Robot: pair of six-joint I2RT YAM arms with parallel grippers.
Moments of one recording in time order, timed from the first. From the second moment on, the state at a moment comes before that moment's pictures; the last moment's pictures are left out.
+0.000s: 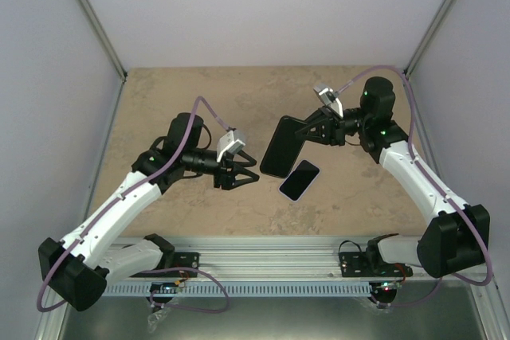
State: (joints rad) left arm -0.55 1.07 0.95 -0.48 0.92 0.11; right arm 0.29 1.30 1.05 0.14 -1.51 0.43
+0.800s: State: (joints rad) left arm -0.55 1.10 0.95 -0.44 0.82 0.05; right arm 0.28 1.30 1.05 0.14 -1.47 0.41
